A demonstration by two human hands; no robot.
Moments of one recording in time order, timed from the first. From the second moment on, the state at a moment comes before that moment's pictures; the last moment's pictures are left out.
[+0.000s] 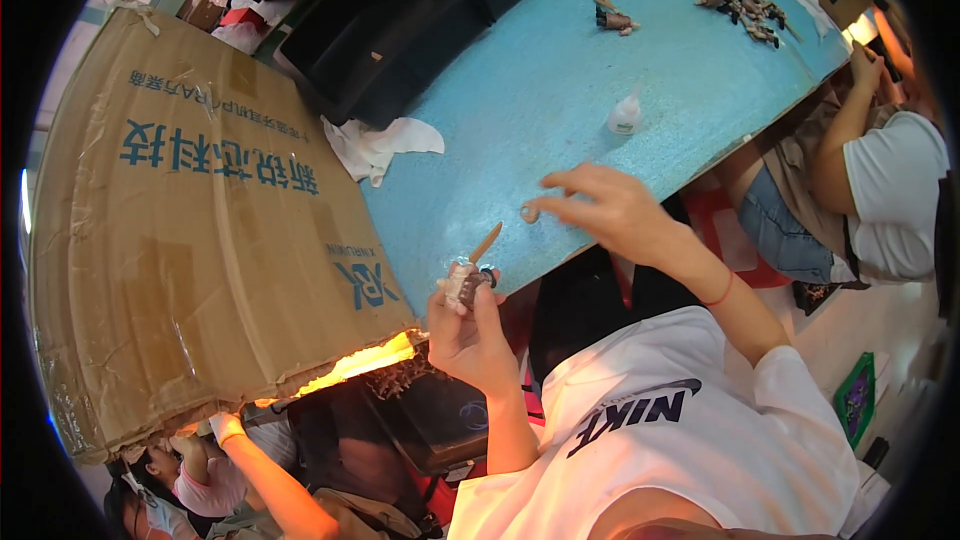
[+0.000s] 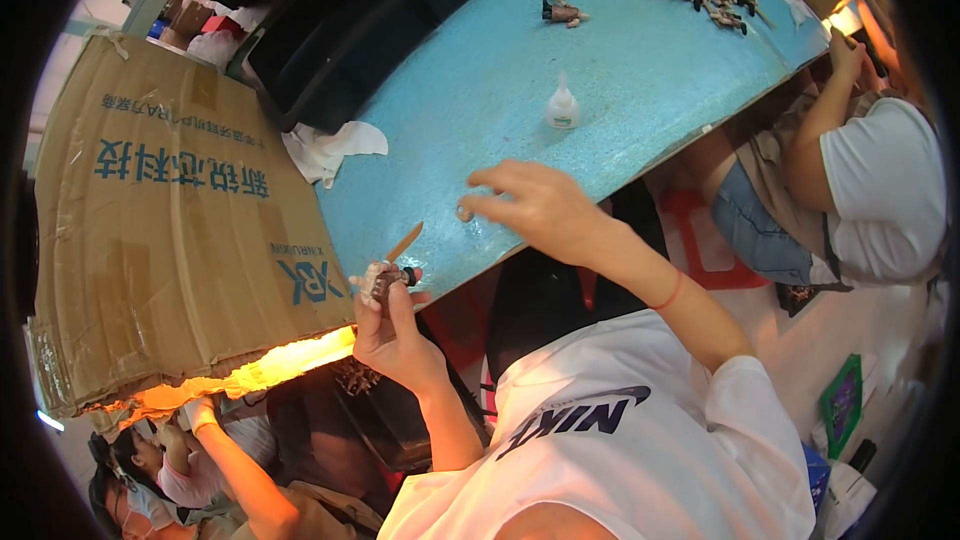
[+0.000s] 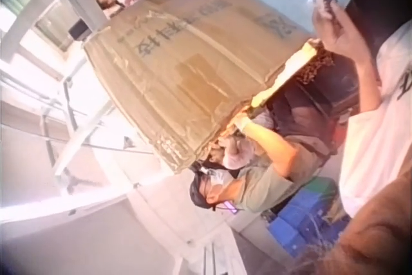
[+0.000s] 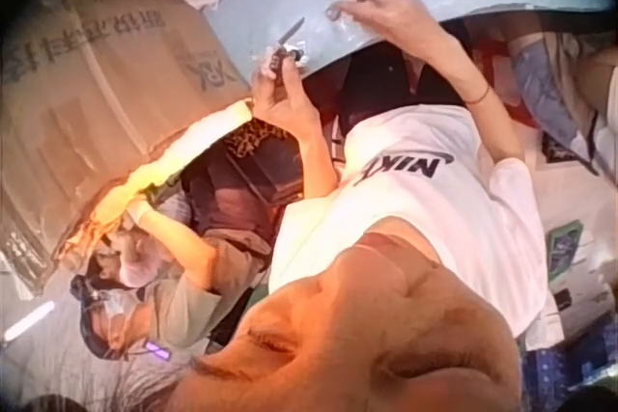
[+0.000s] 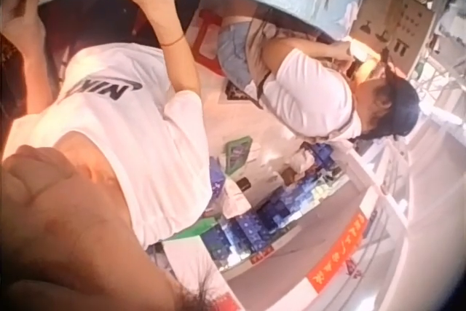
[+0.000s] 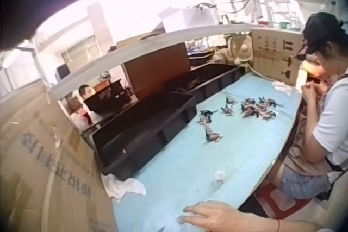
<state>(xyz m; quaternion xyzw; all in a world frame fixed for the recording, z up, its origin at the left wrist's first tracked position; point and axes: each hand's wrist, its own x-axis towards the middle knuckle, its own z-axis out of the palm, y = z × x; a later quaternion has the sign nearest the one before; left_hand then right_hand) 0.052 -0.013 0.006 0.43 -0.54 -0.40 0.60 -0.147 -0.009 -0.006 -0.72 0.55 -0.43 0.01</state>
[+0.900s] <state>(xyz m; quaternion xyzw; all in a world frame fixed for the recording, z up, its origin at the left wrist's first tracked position) 0.040 -0.004 0.003 0.35 -0.74 -0.15 0.55 -0.108 0.034 0.057 -0.27 0.37 -0.61 0.65</state>
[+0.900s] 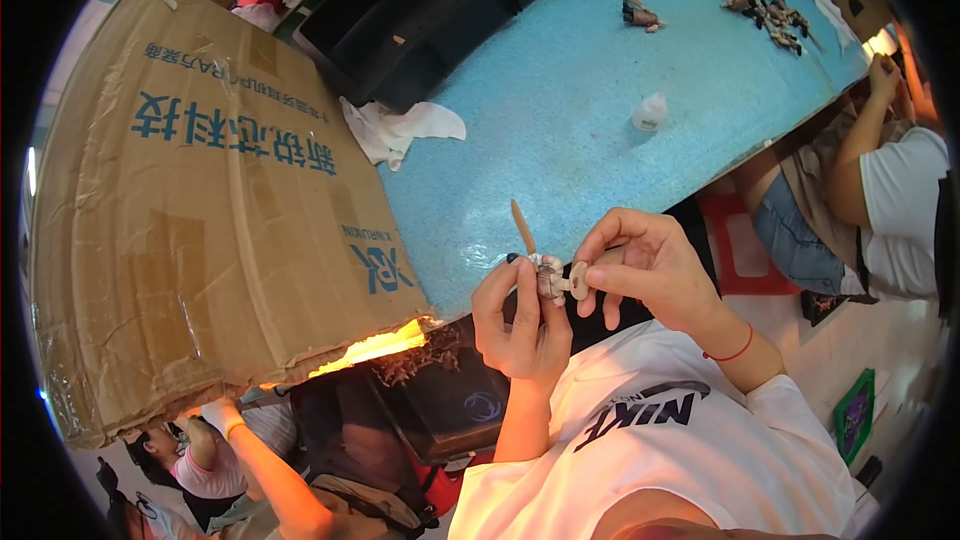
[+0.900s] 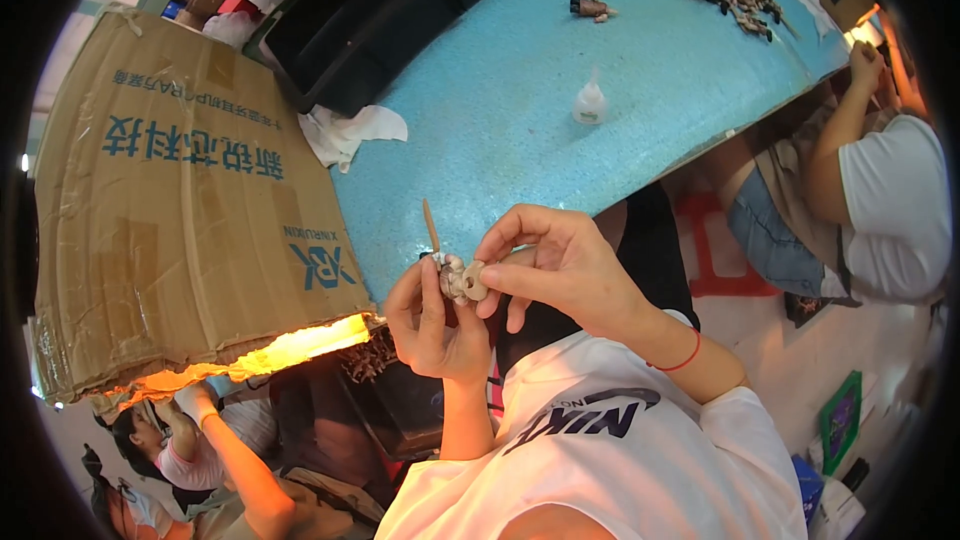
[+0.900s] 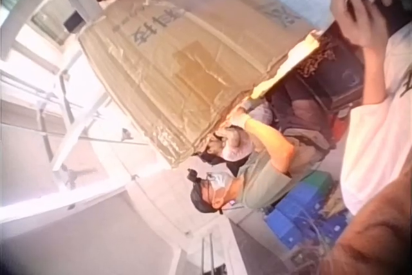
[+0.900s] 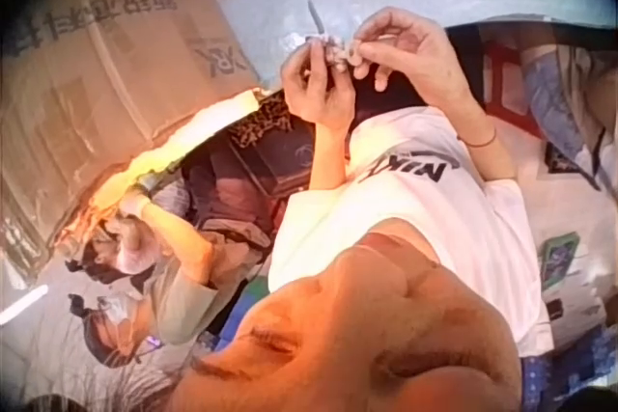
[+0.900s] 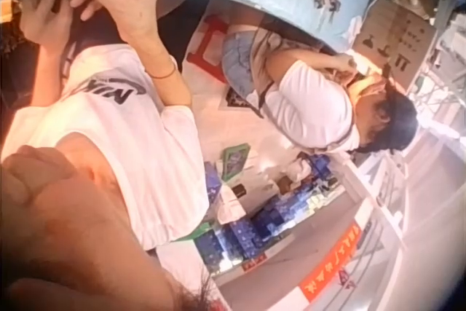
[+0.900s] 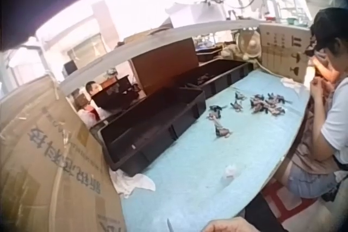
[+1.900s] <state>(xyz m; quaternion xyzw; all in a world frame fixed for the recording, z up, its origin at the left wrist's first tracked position) 0.037 -0.011 0.031 0.27 -0.71 -0.39 0.52 -0.105 0.038 0.055 -0.34 0.40 -0.64 0.56</state>
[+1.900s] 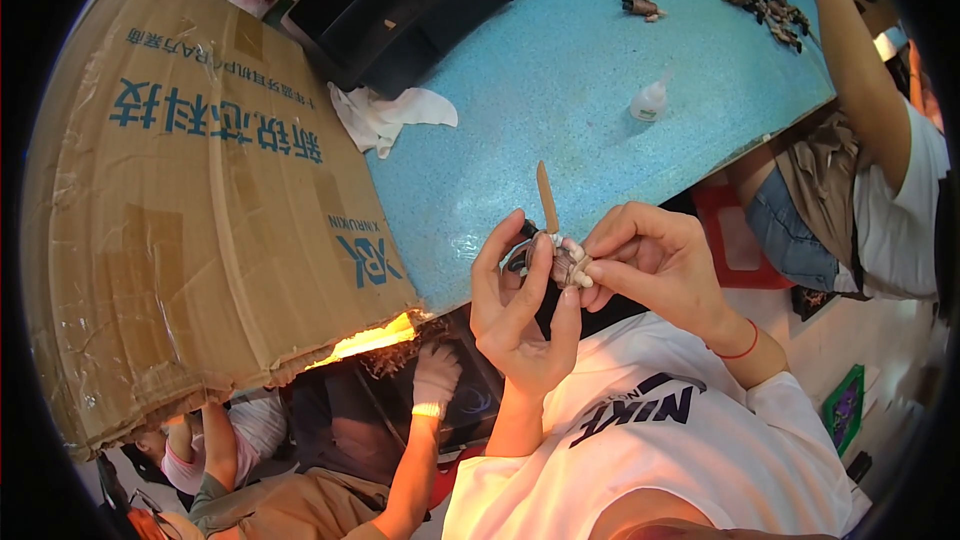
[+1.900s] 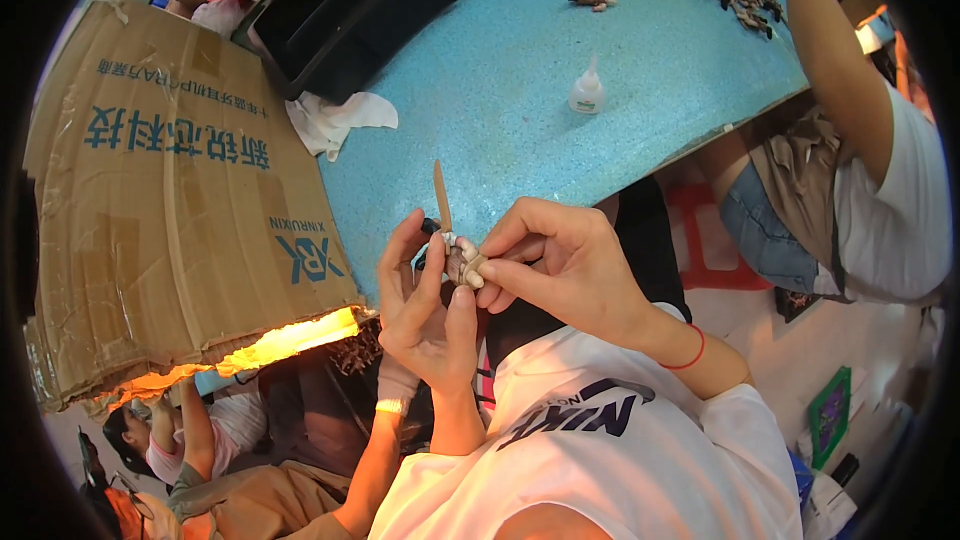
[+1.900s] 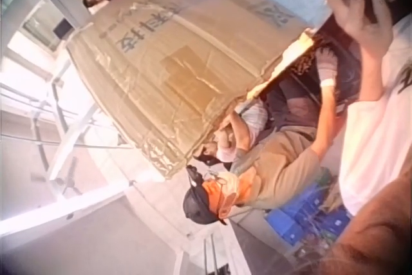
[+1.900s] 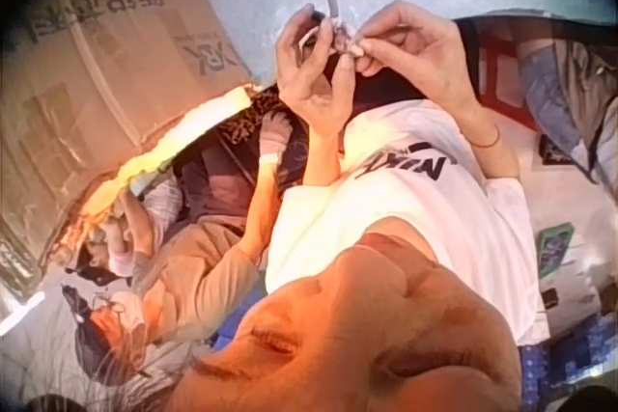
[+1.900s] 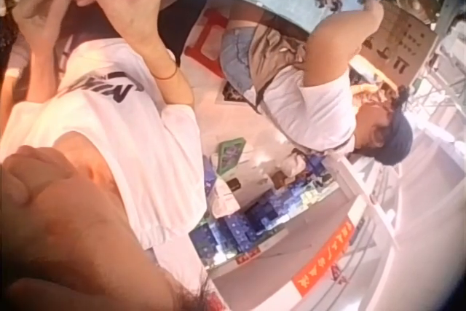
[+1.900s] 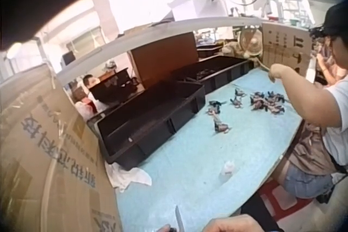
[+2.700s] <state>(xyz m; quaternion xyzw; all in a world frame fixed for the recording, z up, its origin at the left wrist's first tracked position) 0.030 -0.004 0.044 0.29 -0.76 -0.31 0.50 -0.123 0.029 0.064 -0.43 0.43 -0.53 0.59</state>
